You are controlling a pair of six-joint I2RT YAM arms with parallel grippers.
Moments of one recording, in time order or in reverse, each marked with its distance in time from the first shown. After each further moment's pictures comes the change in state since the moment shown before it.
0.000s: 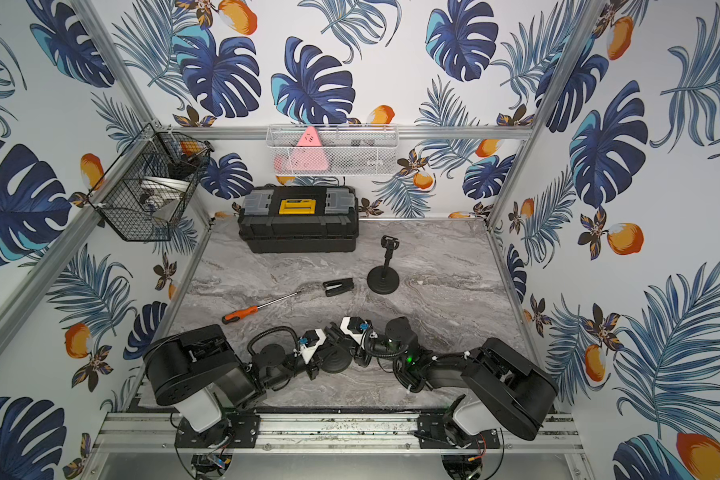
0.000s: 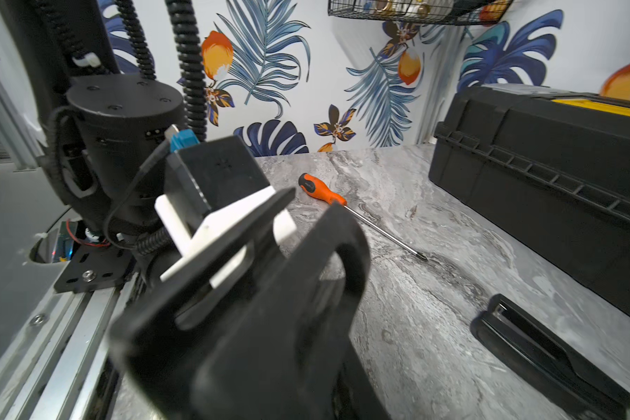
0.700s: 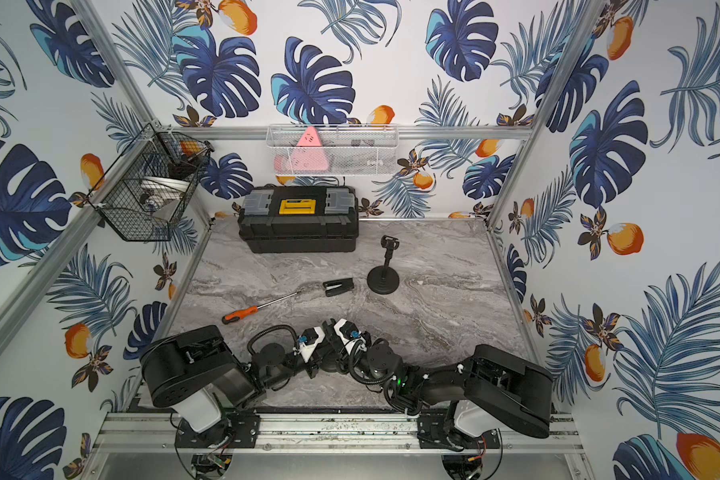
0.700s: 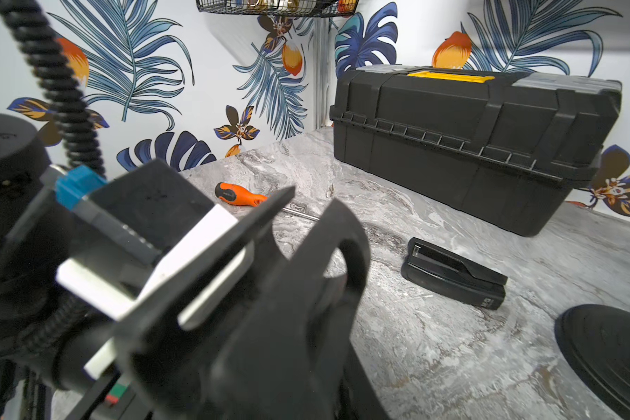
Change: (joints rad) left arm 0.002 -0.013 0.005 -0.026 -0.032 -0.015; right arm 0.285 0.016 0.005 0.003 0.692 0.167
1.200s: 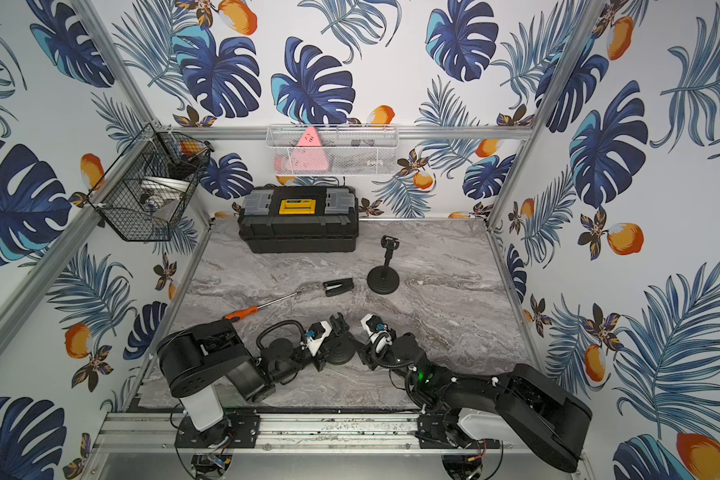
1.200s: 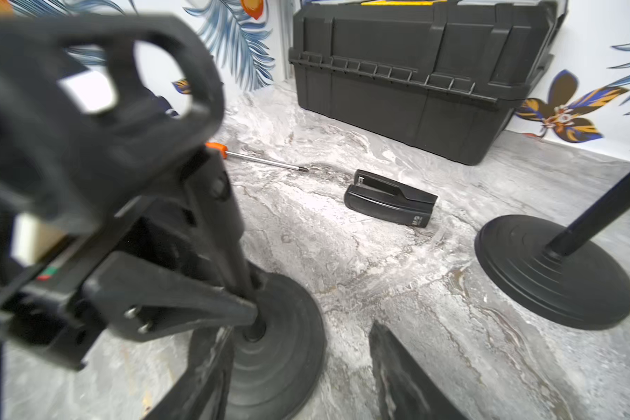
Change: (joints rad) left arm 0.006 0.099 0.095 0.030 -0.025 0.019; right arm -0.277 -0.263 -0.148 -0.195 -0.282 0.009
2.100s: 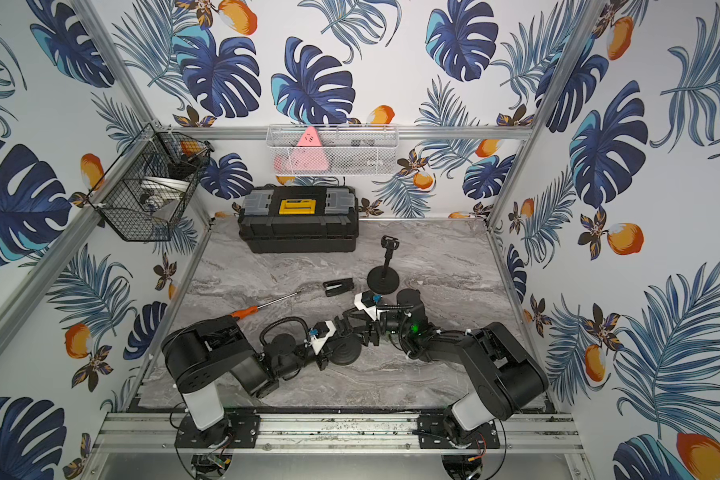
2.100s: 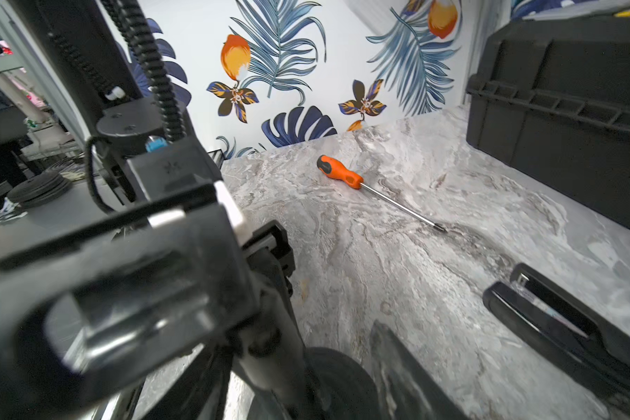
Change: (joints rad) left arm 0.024 0.029 0.040 -0.008 0.141 0.011; right arm -0.338 0.364 0.325 0.000 -0.967 -0.148
